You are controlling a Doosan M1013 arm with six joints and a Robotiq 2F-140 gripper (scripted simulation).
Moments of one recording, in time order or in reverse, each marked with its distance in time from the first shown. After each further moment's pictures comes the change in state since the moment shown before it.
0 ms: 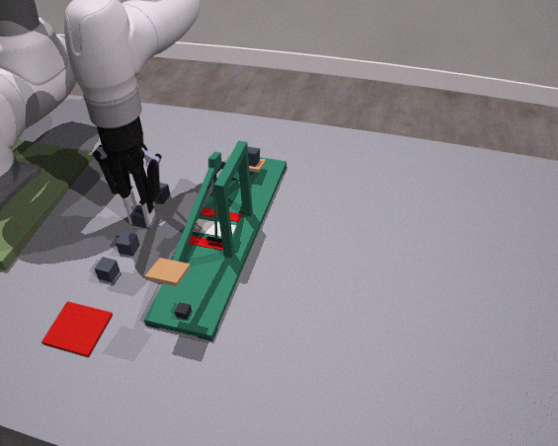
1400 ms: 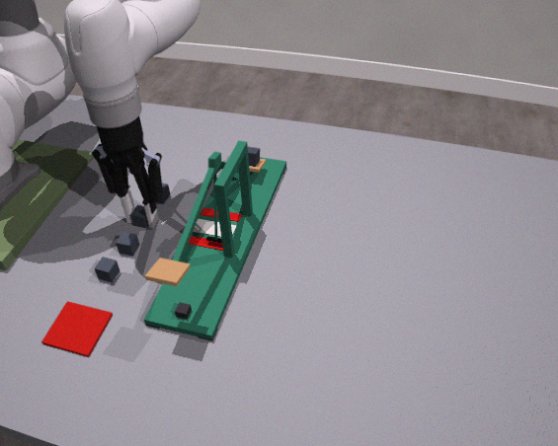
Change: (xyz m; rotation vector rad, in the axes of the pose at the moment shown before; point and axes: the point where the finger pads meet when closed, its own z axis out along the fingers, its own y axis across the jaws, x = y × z) arm 0.000 0.000 0.000 0.000 0.000 0.000
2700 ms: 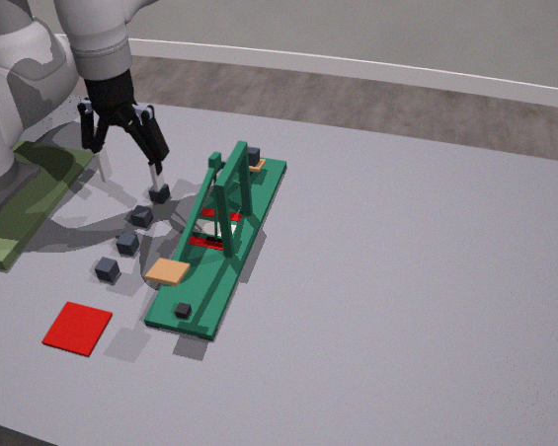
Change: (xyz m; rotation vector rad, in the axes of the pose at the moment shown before) arm 0.000 0.000 -0.090 0.000 0.000 0.000
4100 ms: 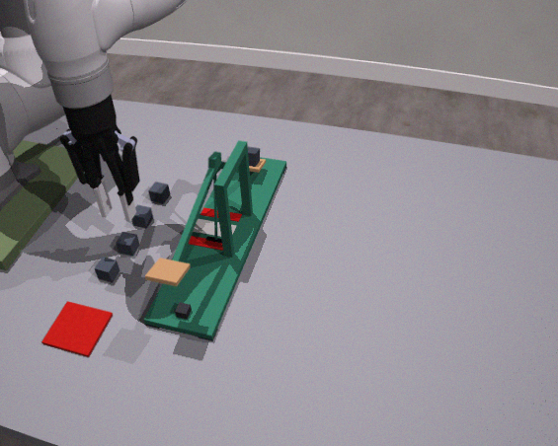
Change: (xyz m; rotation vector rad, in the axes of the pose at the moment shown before) arm 0.074 -0.007 0.003 0.000 0.000 -0.035
